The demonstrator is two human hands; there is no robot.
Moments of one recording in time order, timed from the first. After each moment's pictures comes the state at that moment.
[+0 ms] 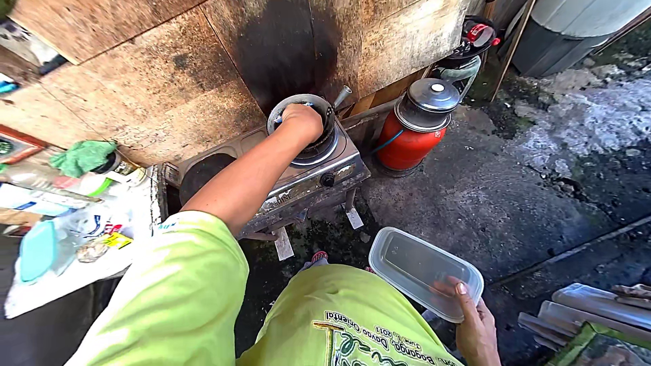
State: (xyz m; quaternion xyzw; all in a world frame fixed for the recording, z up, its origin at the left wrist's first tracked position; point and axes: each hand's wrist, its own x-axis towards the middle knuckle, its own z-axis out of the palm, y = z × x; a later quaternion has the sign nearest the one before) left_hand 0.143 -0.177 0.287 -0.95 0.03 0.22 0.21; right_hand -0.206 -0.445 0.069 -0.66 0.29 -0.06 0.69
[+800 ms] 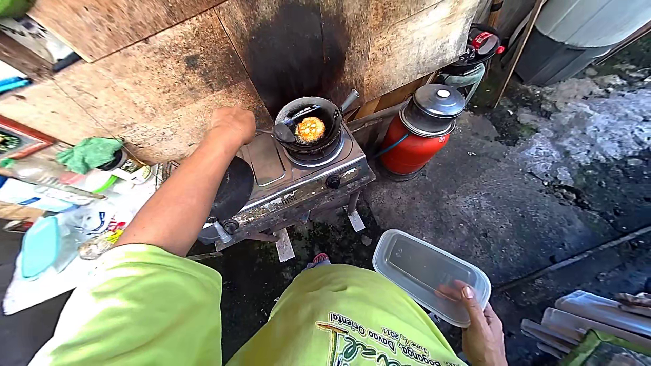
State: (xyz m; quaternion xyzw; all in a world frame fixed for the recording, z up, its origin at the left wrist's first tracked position) left_hand 0.150 -0.018 0.290 -0.96 -0.07 0.17 0.20; right_hand -0.205 -0.440 0.076 -0.67 0.28 -0.05 0.68
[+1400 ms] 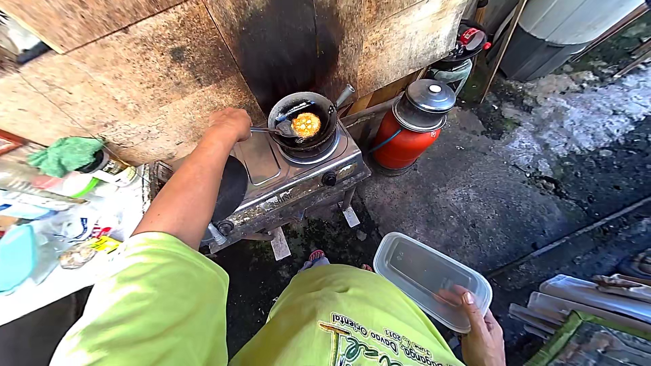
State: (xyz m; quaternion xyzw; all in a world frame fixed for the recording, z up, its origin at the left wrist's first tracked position) left_hand 0.183 0.013 0.255 -0.97 -0.06 0.19 0.13; right_hand -0.228 -0.429 0.081 -0.67 0.31 -0.06 0.67
